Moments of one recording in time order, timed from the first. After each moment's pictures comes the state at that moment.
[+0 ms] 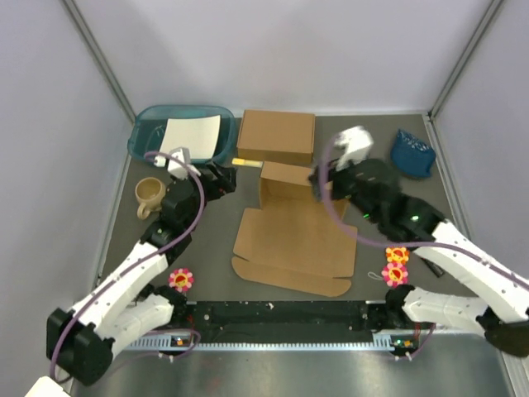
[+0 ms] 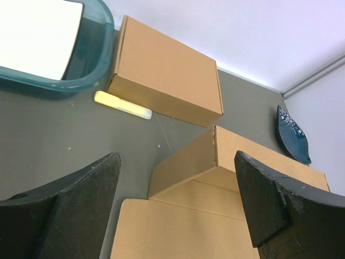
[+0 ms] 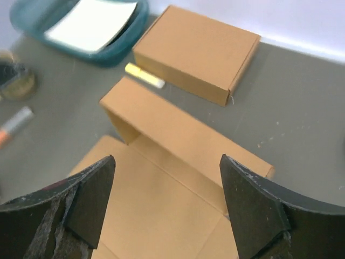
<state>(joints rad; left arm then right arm) -0.49 0.93 0.68 0.14 -0.25 -0.60 0.70 0.95 1.08 -0.40 0.26 0.24</state>
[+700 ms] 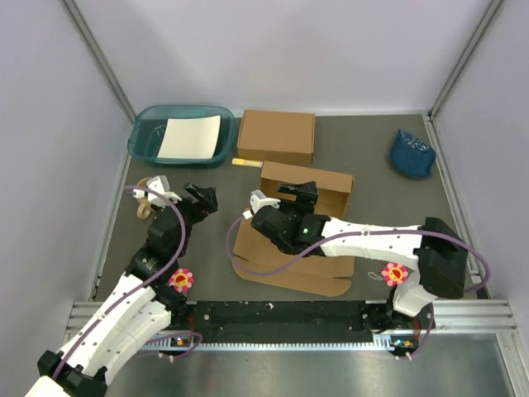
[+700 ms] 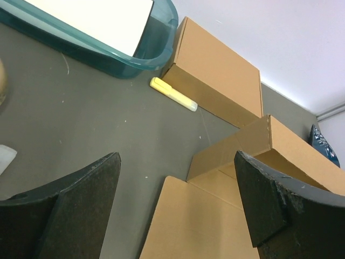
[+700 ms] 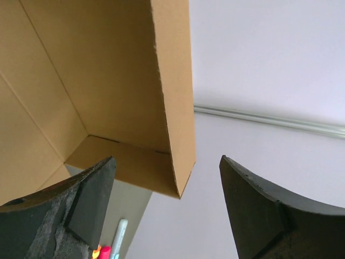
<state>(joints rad) -0.49 0.61 0.51 -0.06 -0.44 -0.65 1.20 1.55 1.15 -0.48 1.12 -0.55</state>
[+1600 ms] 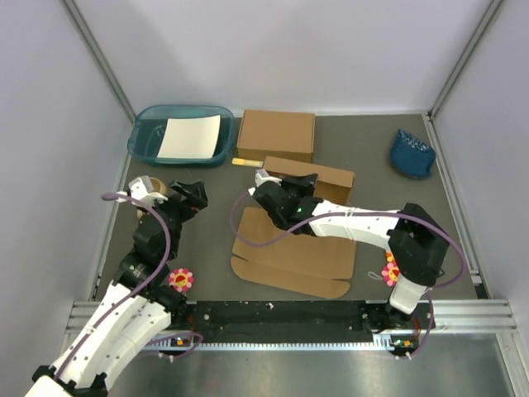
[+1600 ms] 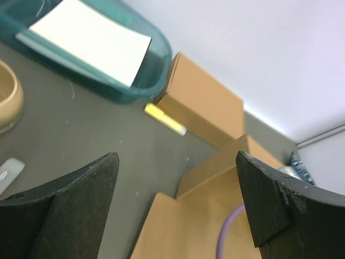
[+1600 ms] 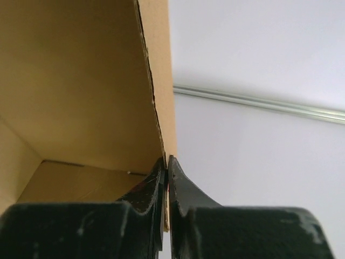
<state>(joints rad) -0.49 0.51 0.57 -0.15 -0.51 -0.68 1.02 1.72 1.20 -0.25 1.17 -0.77</state>
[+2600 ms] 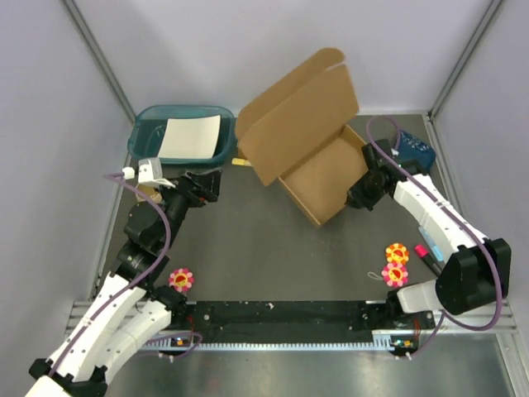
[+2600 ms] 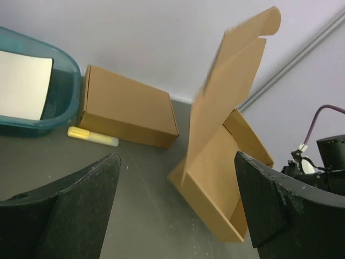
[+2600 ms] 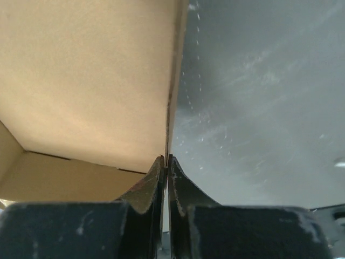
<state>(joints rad) -0.49 0.61 0.73 0.01 -0.21 -0.57 0.28 1.37 1.18 -0.93 0.03 1.01</state>
